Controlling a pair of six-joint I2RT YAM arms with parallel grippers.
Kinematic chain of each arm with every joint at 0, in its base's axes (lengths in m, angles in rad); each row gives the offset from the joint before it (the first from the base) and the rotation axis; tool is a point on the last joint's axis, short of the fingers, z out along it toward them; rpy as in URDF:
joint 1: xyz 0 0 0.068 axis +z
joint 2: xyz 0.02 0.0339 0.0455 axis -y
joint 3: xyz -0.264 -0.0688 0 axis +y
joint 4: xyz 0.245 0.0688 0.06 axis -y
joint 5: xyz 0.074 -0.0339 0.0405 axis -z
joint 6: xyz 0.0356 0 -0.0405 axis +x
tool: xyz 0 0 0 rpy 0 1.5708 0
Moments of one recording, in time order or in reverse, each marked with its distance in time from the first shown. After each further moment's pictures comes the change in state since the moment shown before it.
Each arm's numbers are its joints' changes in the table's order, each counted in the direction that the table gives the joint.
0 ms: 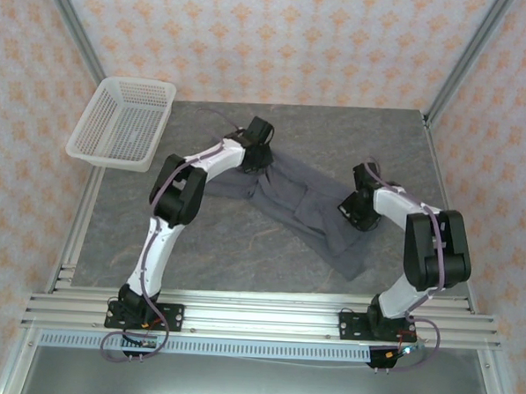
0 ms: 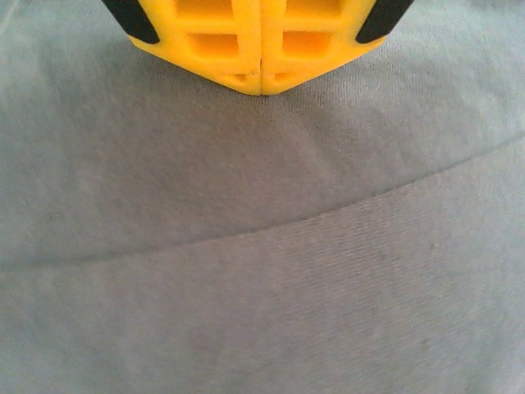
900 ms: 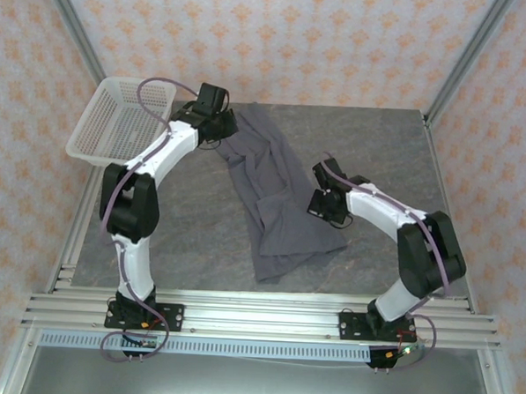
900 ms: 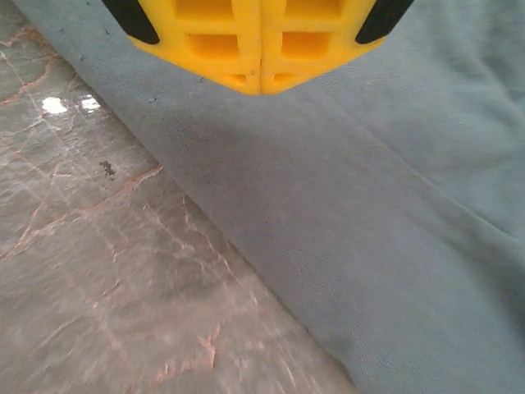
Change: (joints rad) left arm 0.180 0.403 0.206 -0.021 0.040 0.163; right arm 0.287 0.004 -0.127 -0.076 0.076 -0.200
